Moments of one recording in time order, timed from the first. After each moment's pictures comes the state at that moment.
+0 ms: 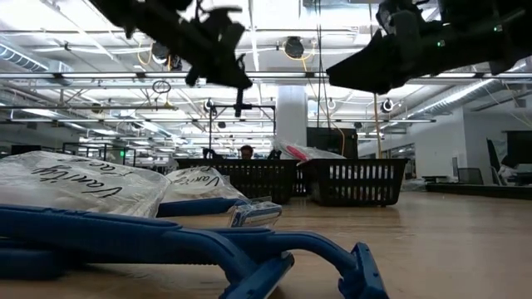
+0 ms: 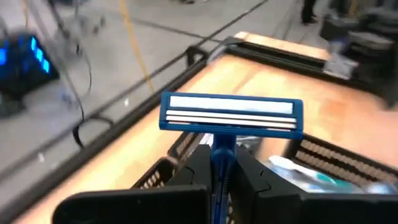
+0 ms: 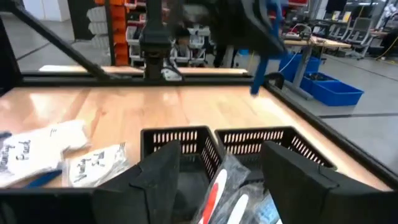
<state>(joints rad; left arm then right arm) 0.12 1.42 0.86 0.17 -0.39 -0.16 0.18 1.27 0.38 0.77 0.42 -0.01</state>
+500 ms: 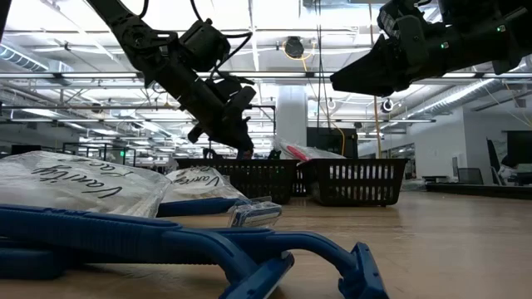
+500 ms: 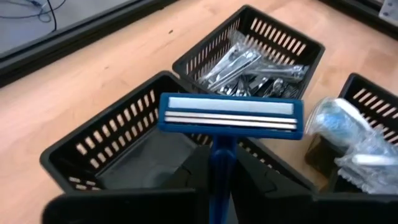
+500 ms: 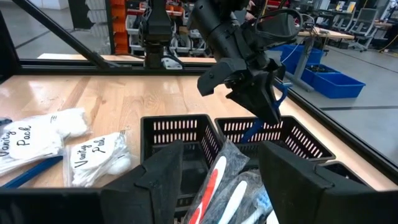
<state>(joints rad) 0.26 1.66 0.84 0.21 -0.19 -0.36 0.18 1.24 0.37 0.70 0.42 0.00</state>
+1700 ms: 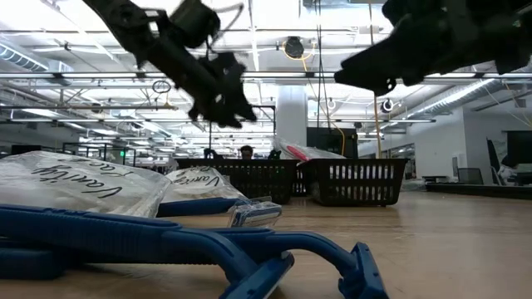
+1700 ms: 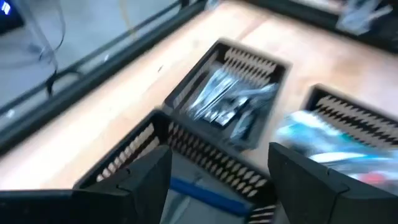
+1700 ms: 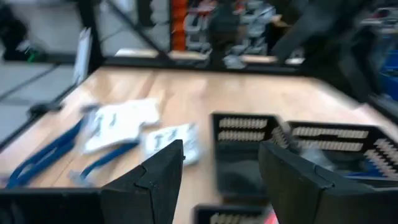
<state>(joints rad) 0.23 1.53 0.84 0.15 -0.19 -0.22 0.25 1.28 0.38 0.72 0.23 0.02</state>
